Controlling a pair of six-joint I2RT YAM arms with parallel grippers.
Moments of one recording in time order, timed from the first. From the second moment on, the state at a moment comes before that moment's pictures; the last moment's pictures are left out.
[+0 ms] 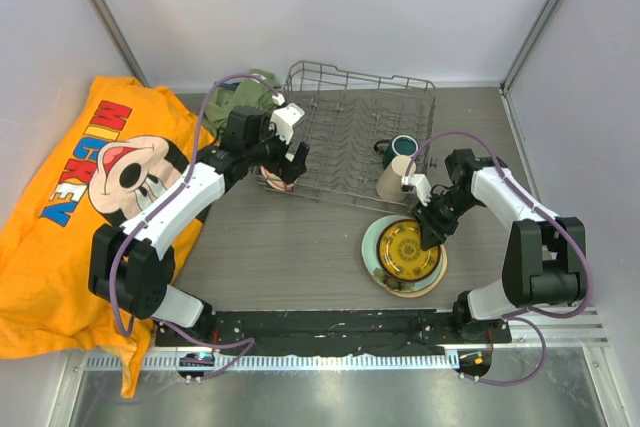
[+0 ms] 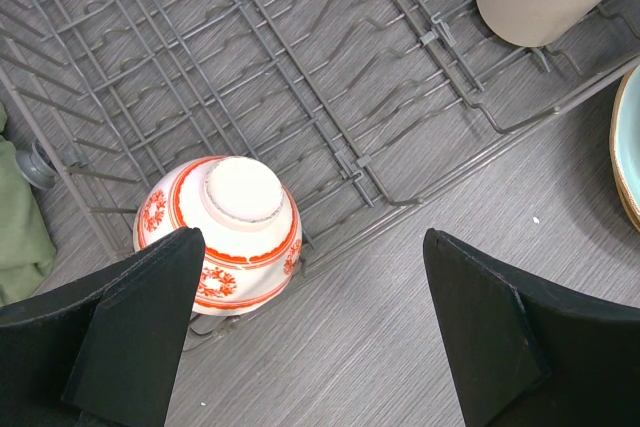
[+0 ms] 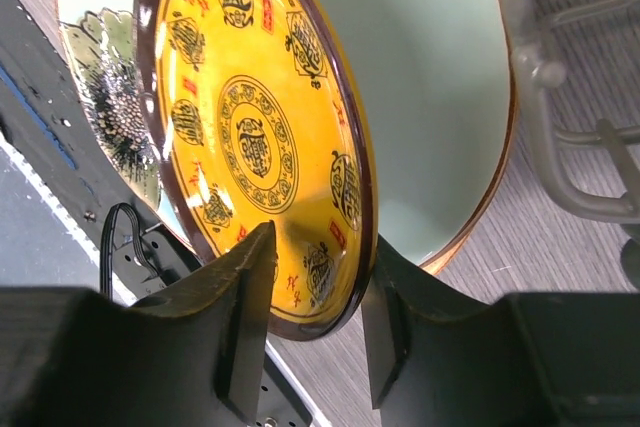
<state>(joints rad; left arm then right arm) -0.44 1.46 1.18 -0.33 0.30 0.21 0.06 1.47 0.95 -1.09 -0.53 -0.87</state>
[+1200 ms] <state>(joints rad) -0.44 1.46 1.18 -0.33 0.29 0.24 0.06 1.31 1.06 -1.06 -0.39 -0.75</state>
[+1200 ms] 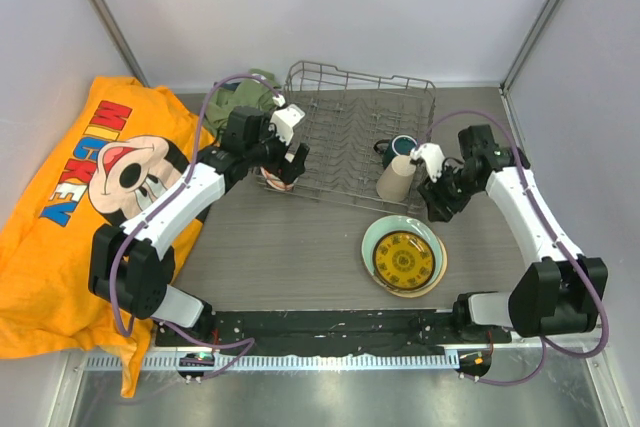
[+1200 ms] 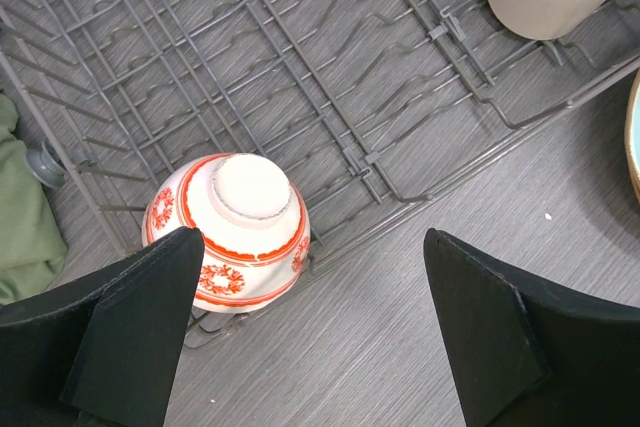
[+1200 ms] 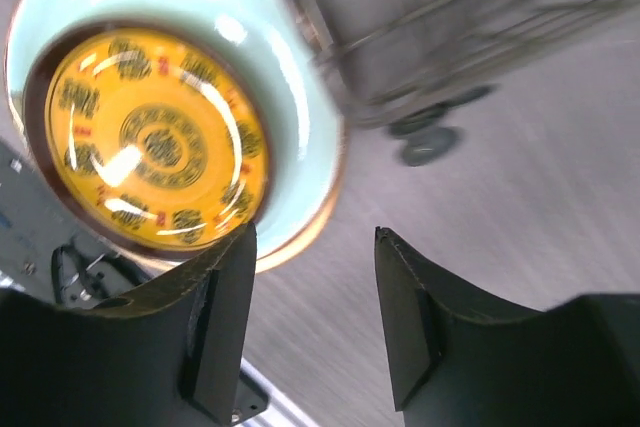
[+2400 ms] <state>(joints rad) -0.44 1.45 1.14 -0.33 0.23 0.30 0.23 1.58 1.36 -0.78 -0.22 -0.48</state>
